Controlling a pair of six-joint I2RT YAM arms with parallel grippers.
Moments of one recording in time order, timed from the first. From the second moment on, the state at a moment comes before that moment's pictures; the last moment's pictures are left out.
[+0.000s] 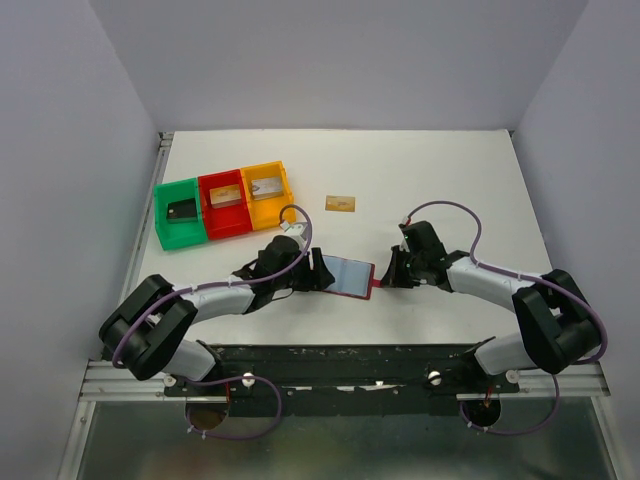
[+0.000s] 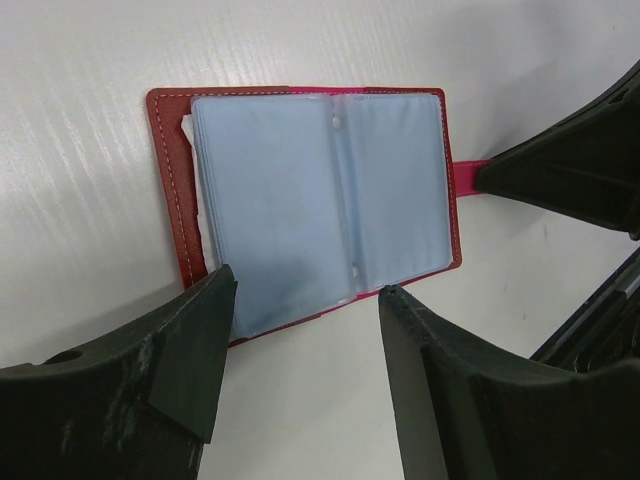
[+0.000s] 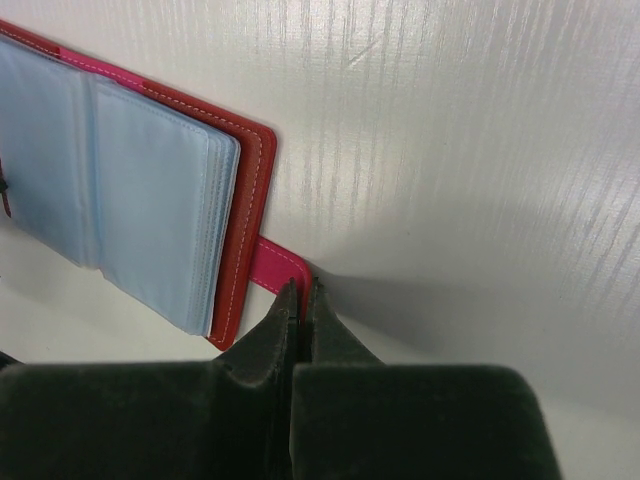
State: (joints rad) left arm -0.71 1.41 0.50 0.30 0.15 -0.66; right arm 0.50 1.42 0.60 -0.14 -0.17 0.55
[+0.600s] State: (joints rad) left arm -0.71 1.41 0.50 0.29 0.14 -0.66; right arm 0.50 1.42 0.60 -0.14 -0.18 0.55
